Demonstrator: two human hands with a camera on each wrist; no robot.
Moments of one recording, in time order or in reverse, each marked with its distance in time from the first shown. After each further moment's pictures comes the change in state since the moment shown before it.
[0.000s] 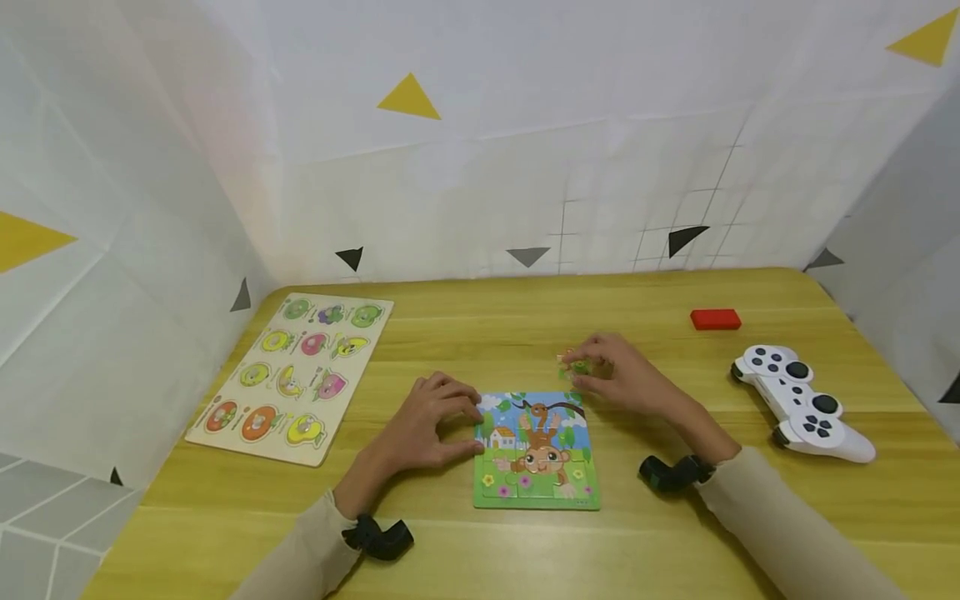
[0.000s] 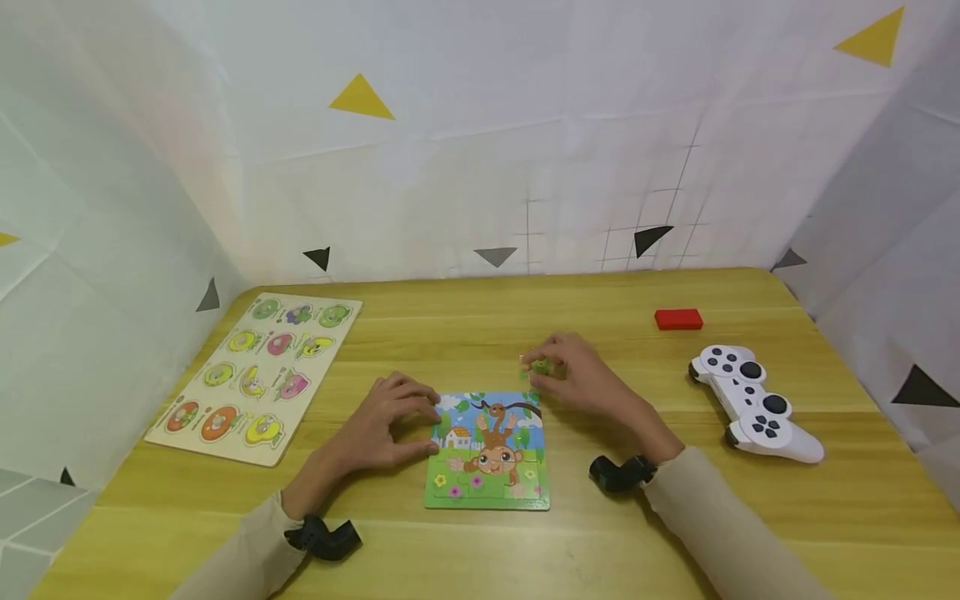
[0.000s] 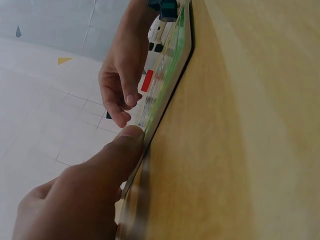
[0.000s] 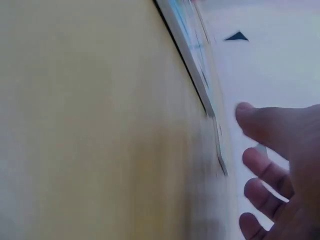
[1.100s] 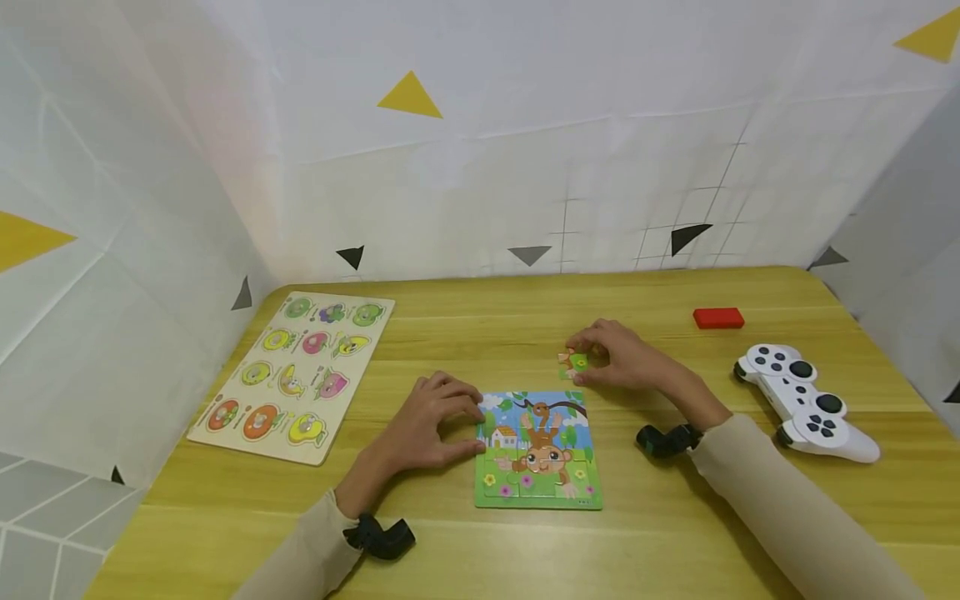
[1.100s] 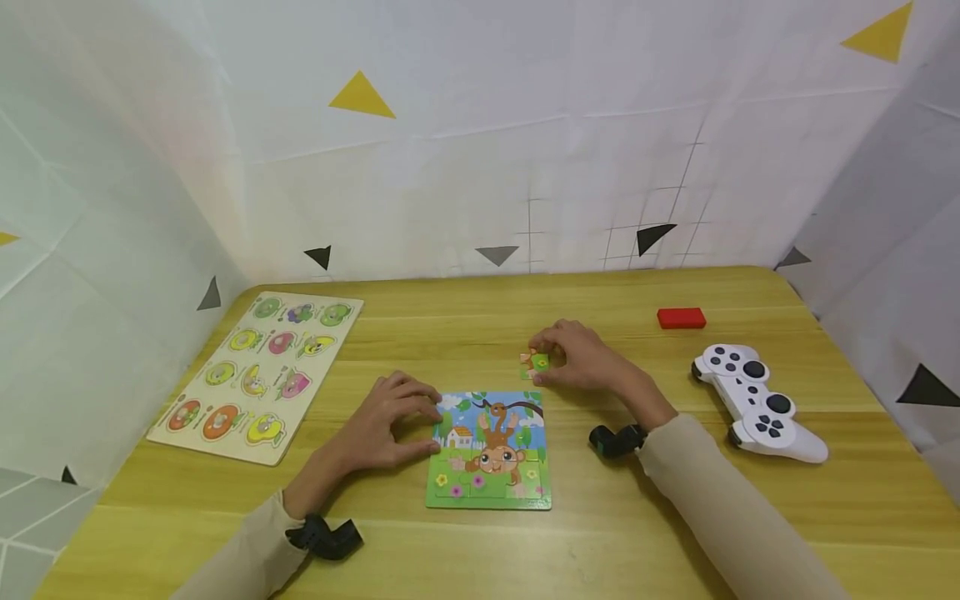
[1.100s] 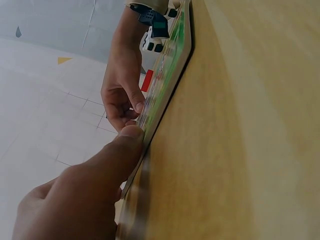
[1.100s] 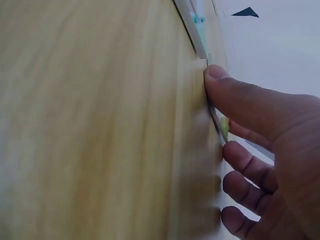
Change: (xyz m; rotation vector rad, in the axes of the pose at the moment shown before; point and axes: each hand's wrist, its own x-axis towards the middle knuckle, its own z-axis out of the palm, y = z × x) left_hand 0.000 -0.001 0.000 0.008 -0.024 -0.028; right_hand 0.026 0.023 -0.015 -0.122 -0.148 0.052
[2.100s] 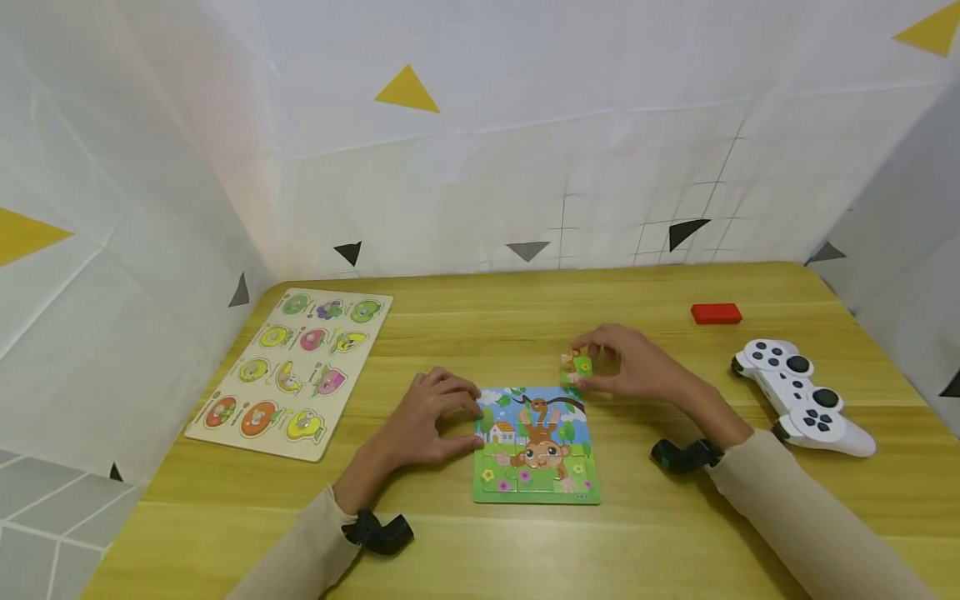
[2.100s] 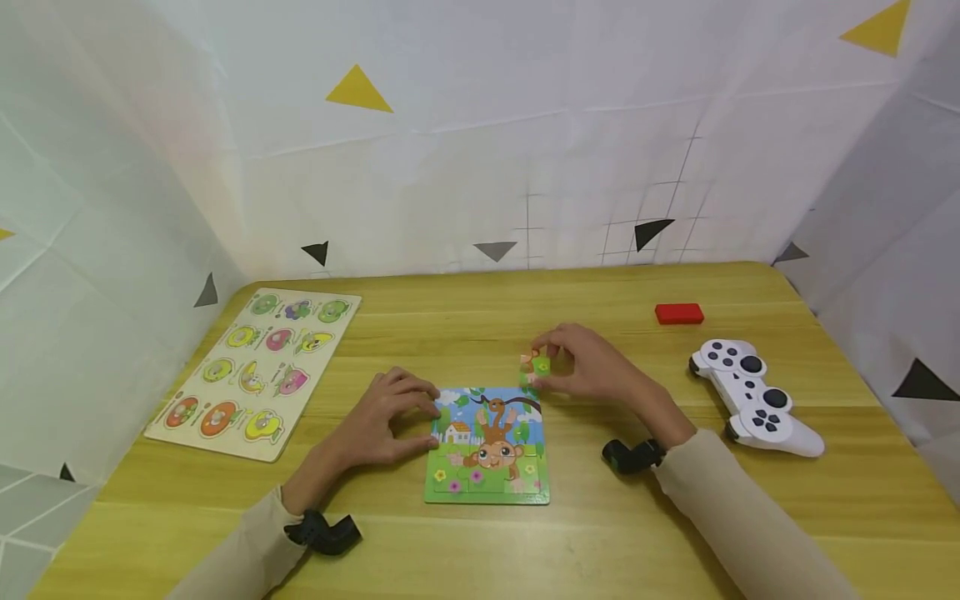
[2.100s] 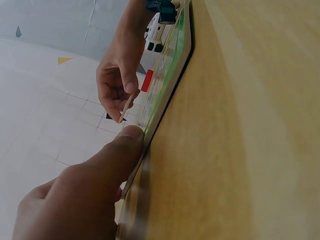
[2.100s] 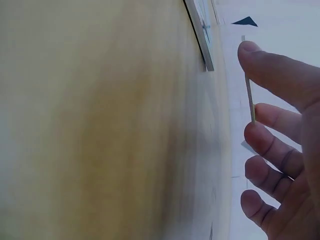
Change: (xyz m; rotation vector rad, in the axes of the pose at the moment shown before) left_hand 0.001 0.001 -0.001 -0.013 0.021 0.021; right_hand -0.024 -0.011 0.001 -0.022 0.102 -0.033
